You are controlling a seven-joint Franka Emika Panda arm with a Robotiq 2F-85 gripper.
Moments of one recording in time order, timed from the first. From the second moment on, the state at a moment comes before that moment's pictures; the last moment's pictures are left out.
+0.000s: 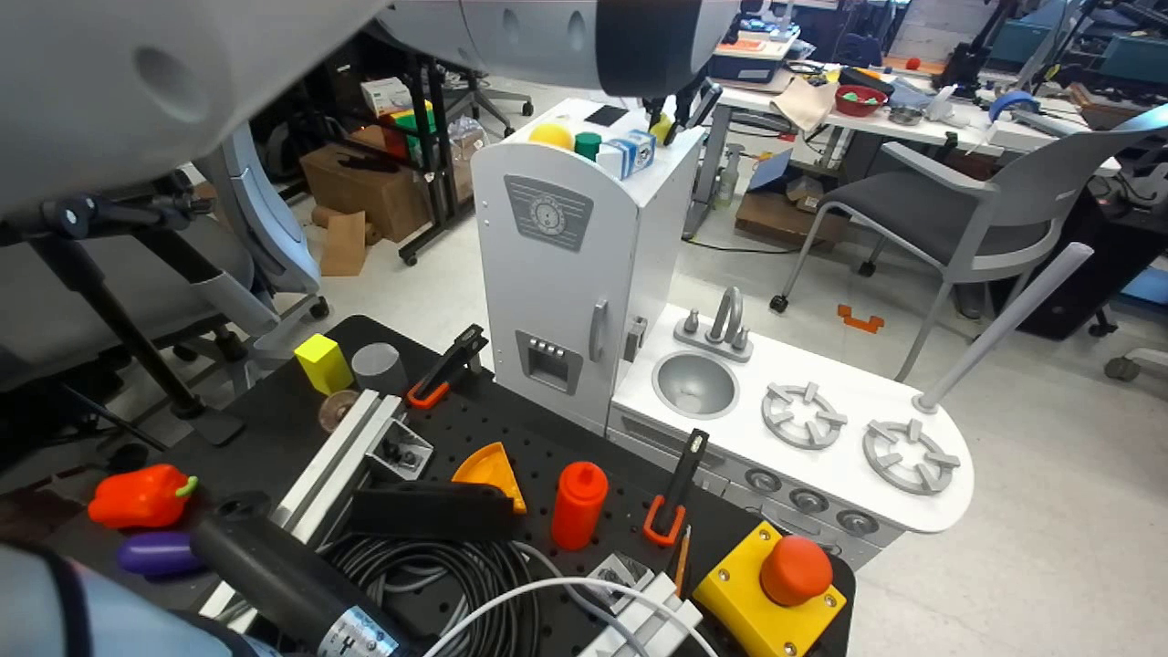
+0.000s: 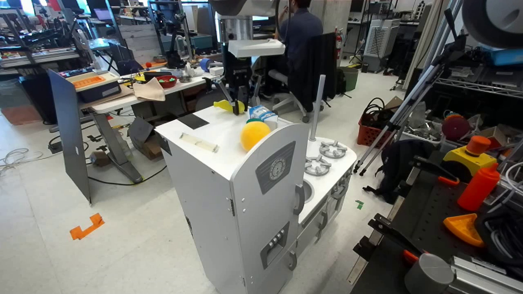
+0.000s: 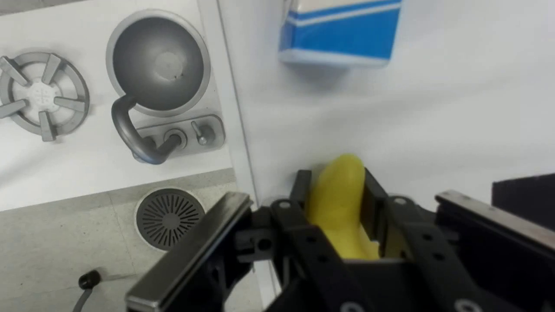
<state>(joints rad) 0.13 1.31 0.01 -0.44 0.05 1.69 0.20</state>
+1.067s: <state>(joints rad) 0.28 1.27 0.05 -0.46 0.05 1.52 0.18</state>
